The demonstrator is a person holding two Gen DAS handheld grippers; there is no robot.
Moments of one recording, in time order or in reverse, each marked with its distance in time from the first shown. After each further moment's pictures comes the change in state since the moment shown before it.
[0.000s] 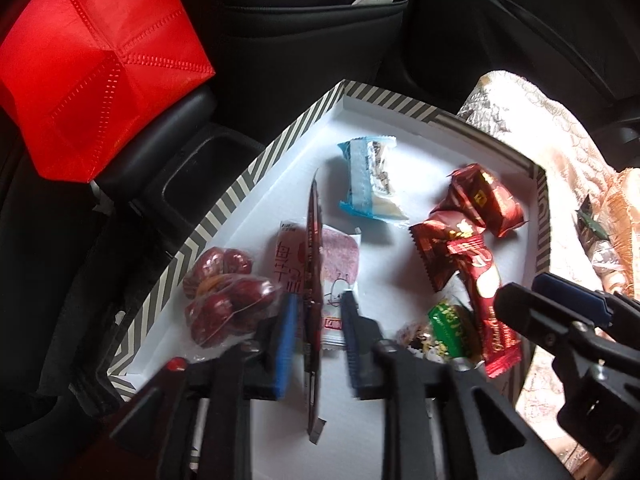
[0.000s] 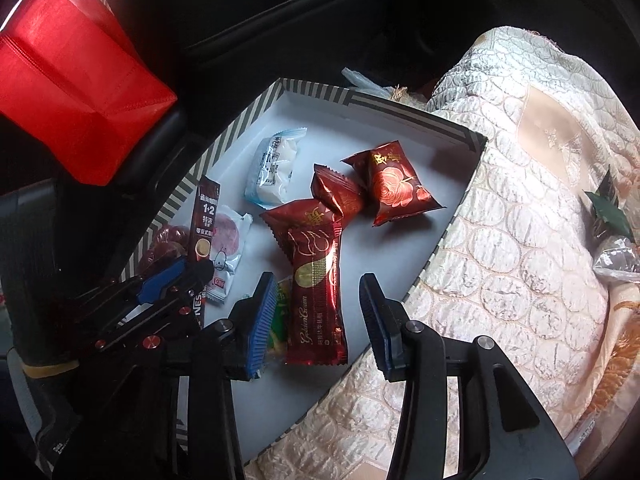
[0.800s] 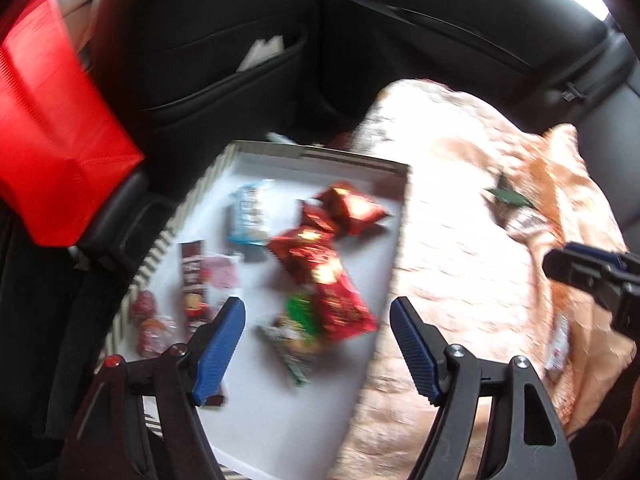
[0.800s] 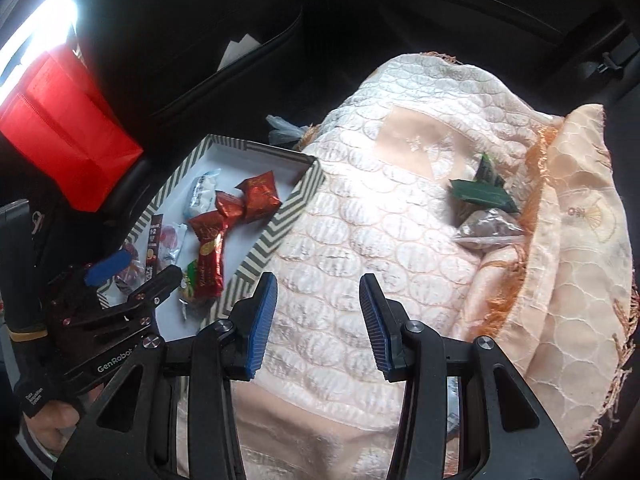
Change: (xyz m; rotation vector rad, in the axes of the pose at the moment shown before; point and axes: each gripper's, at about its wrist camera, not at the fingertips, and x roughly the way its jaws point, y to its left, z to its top) left arm -0.068 -0.077 -0.022 0.206 -0.117 -0.112; right arm -0.110 -0.092 -0.041 0.080 -0.133 -0.117
